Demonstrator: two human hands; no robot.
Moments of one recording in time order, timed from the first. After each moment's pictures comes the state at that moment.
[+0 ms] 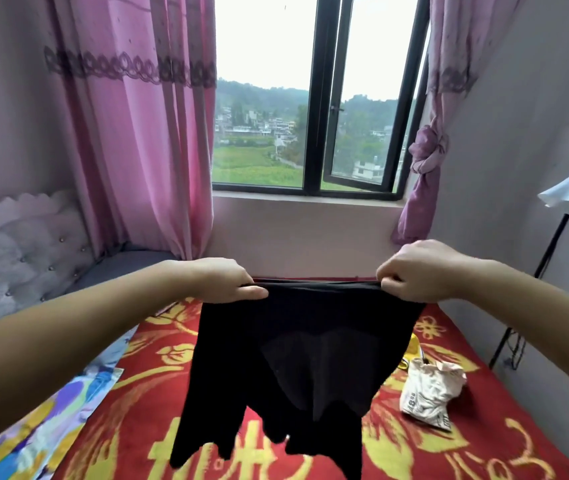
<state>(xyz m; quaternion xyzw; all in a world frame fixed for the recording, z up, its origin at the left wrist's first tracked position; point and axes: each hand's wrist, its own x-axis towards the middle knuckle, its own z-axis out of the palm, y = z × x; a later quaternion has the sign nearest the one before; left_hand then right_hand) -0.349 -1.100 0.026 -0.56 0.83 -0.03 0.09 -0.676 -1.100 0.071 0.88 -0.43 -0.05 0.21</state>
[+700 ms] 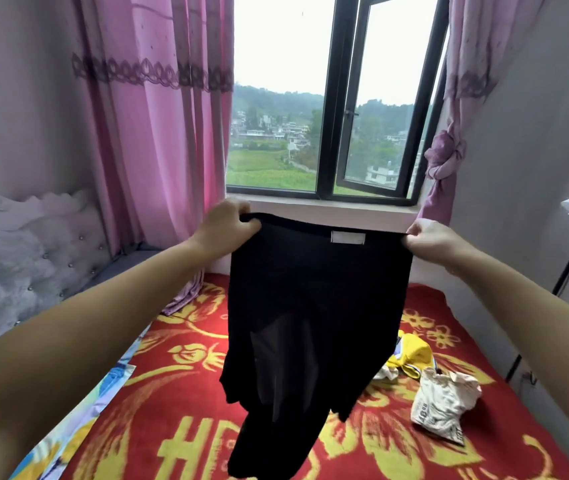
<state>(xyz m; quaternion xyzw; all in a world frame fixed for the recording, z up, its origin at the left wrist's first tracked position) -0.343 -1.105 0.066 -0.59 0.69 0.02 -0.41 -0.676 -1.163 0.071 0.70 -0.65 0.27 -0.12</state>
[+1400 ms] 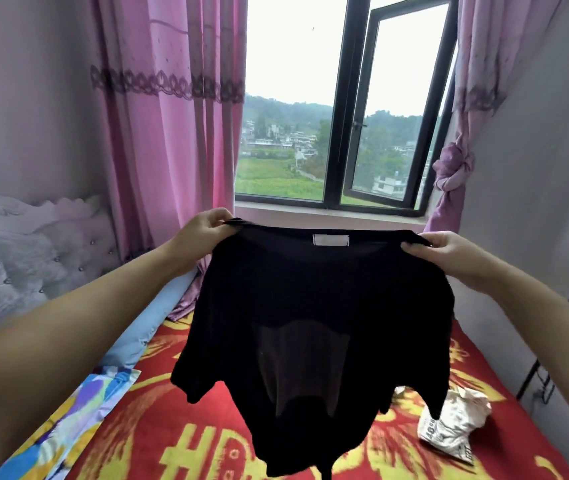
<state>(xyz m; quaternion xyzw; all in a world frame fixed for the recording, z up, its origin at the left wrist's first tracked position) -0.293 -1.093 0.059 -0.50 0.65 0.27 -0.50 -0.698 -1.154 0.074 0.73 -0.44 0.34 -0.40</state>
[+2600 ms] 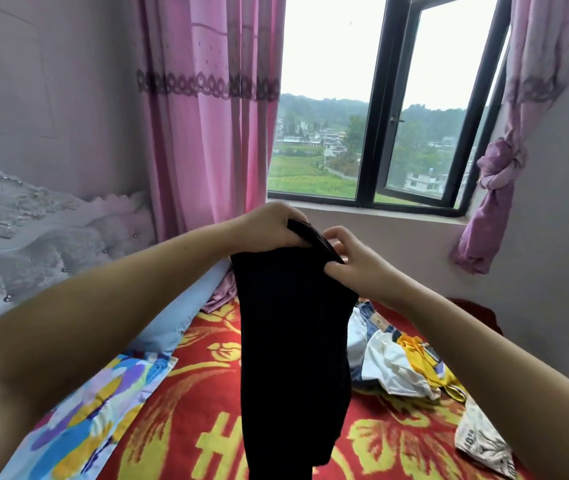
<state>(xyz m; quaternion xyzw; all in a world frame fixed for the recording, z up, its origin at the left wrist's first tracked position) -0.325 -1.060 0.105 -0.52 0.80 0.12 -0.29 -0.516 -1.096 0.051 0.83 -0.32 0.32 -0.32</state>
